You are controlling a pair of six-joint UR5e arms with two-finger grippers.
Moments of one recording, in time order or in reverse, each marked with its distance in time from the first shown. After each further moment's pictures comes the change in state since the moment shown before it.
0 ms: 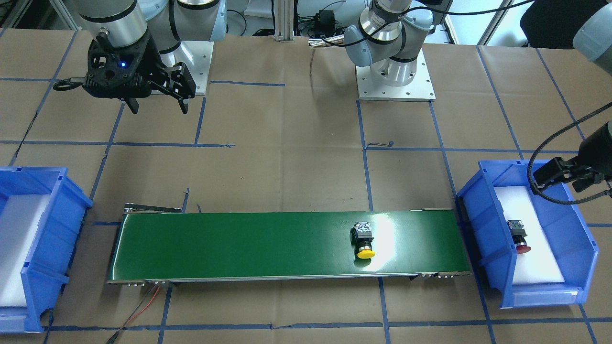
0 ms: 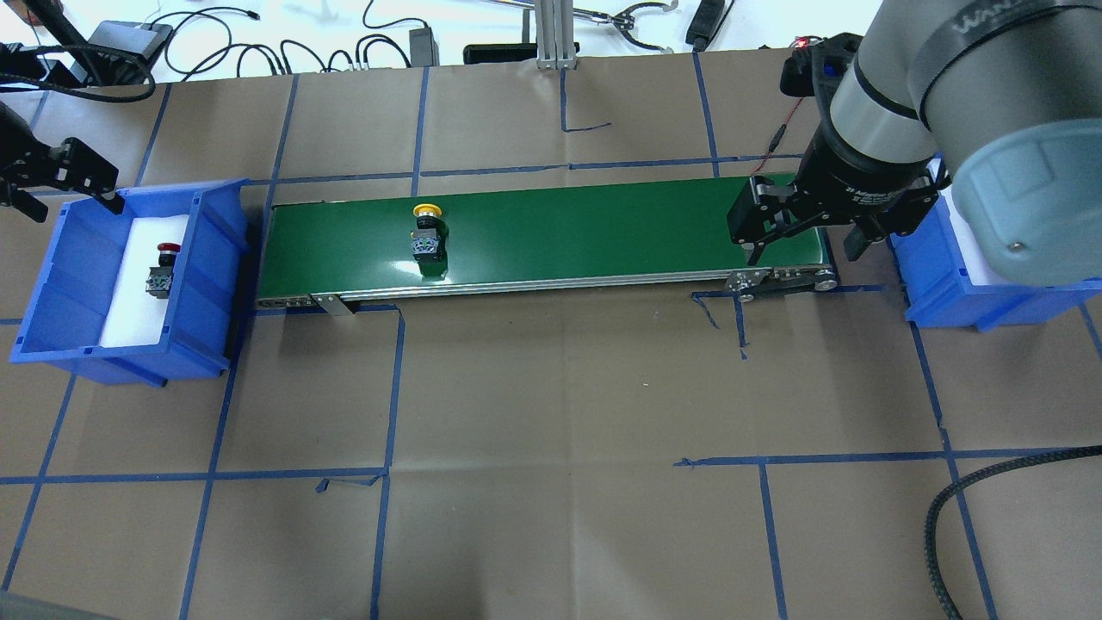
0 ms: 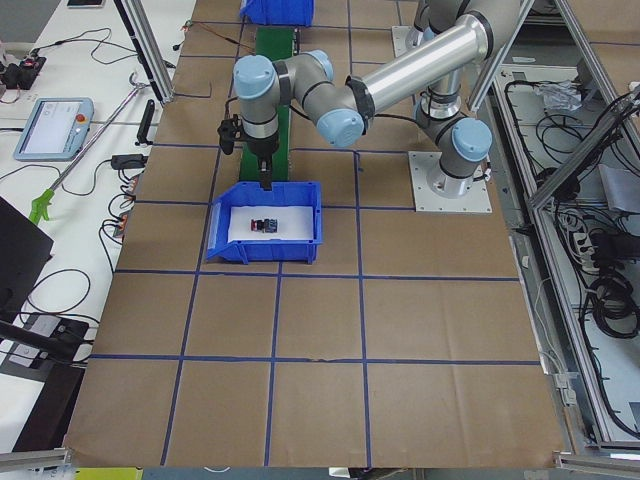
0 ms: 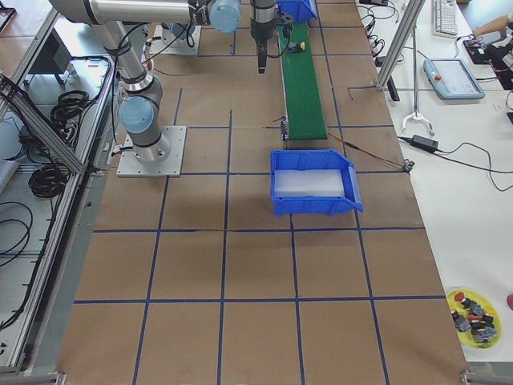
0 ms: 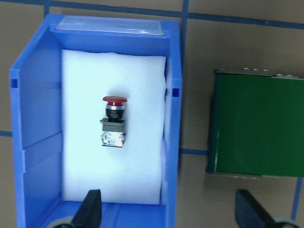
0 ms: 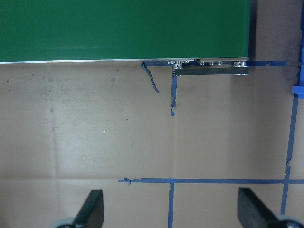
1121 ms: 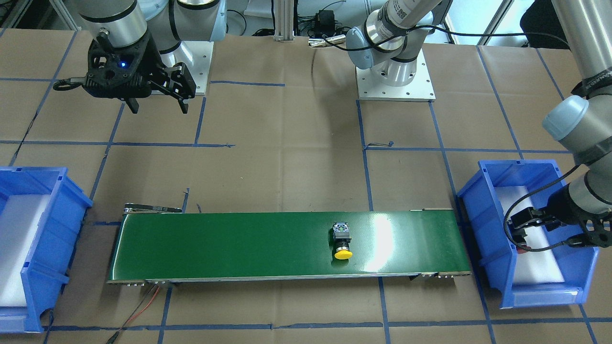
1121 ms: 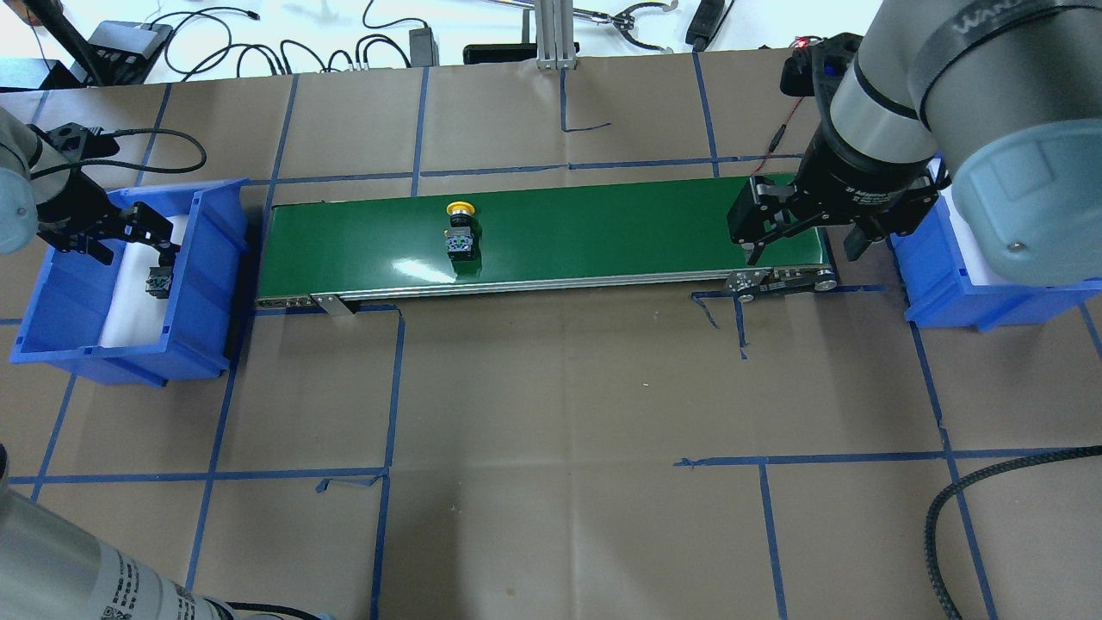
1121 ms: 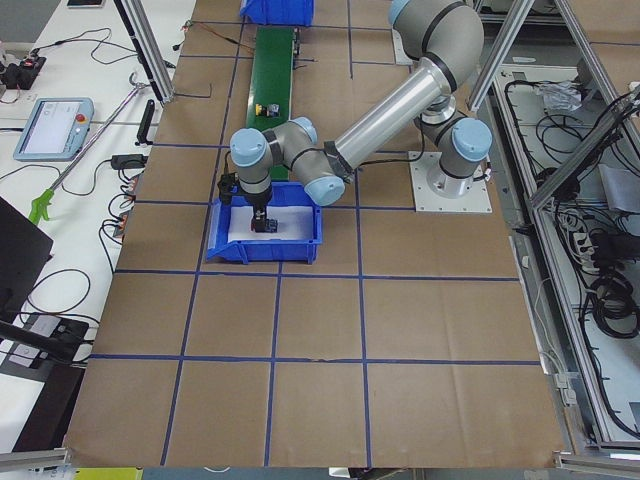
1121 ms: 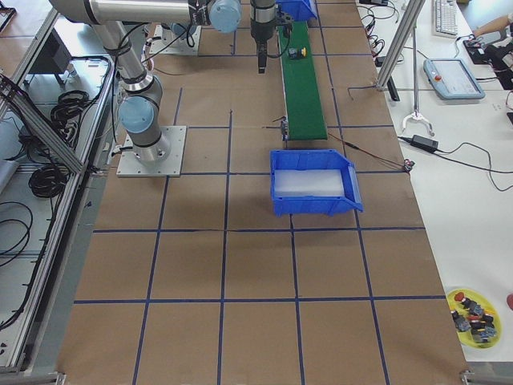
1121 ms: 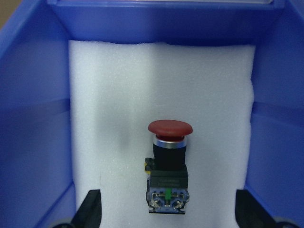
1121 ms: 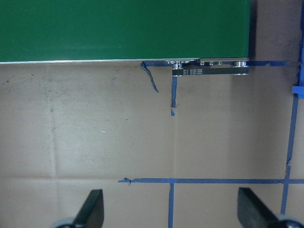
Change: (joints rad) left arm 0.014 -0.200 -0.121 0.318 -0.004 0.023; right arm 0.000 0.000 0.000 -0.001 0.000 0.001
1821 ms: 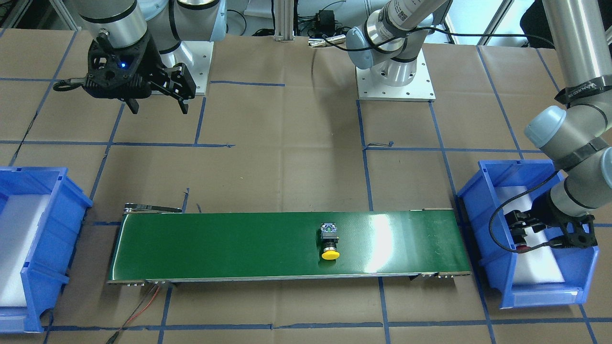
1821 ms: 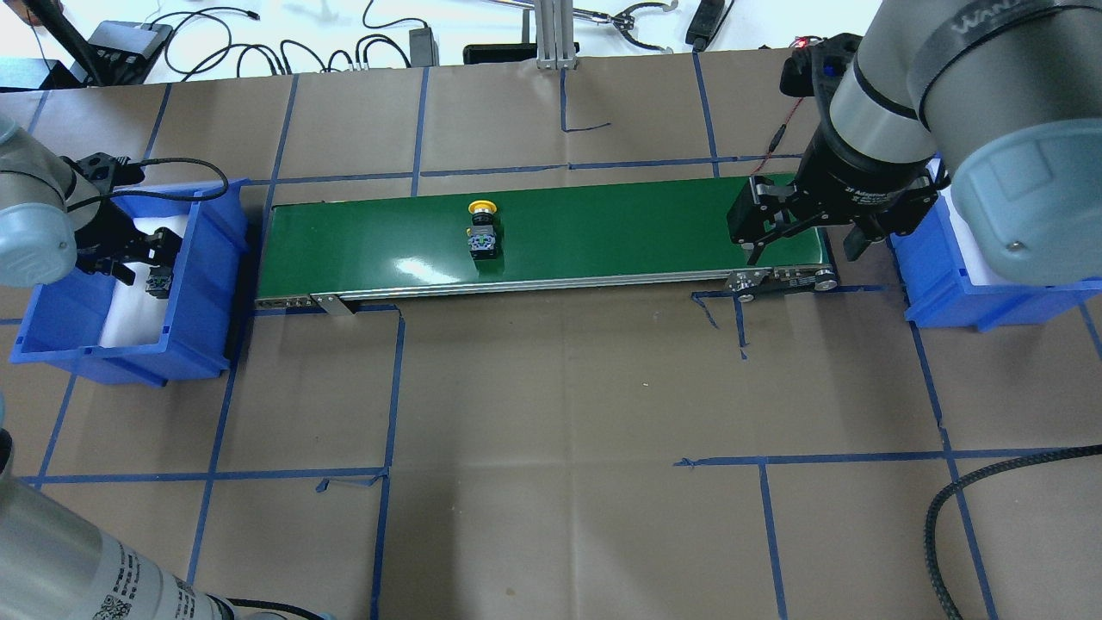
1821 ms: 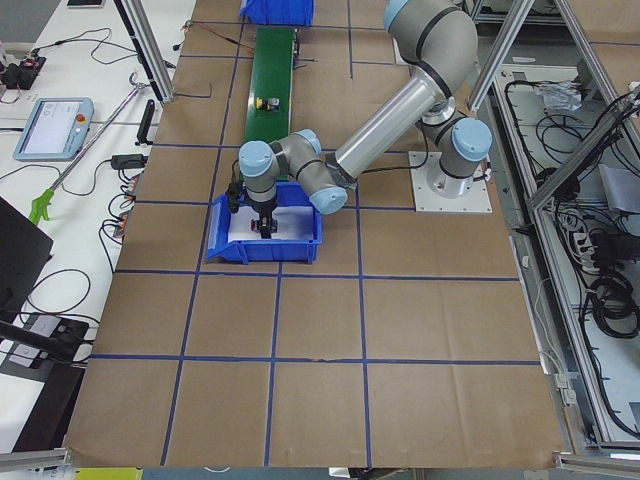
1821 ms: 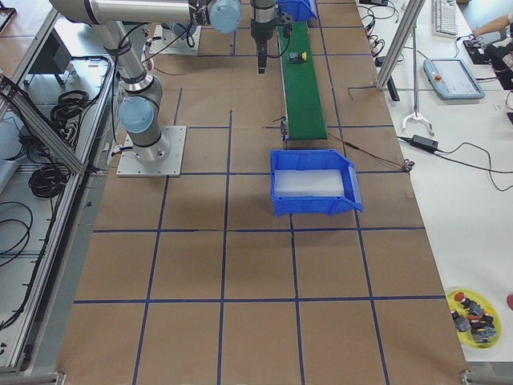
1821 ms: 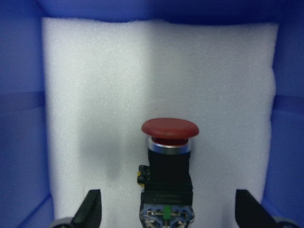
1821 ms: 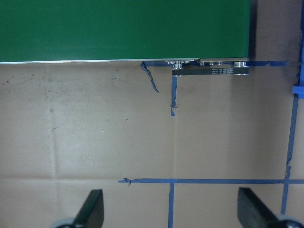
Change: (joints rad) left arm 0.000 -0.029 -0.054 0.083 0.006 0.001; right arm 0.000 0.001 0.000 0.000 0.000 0.000
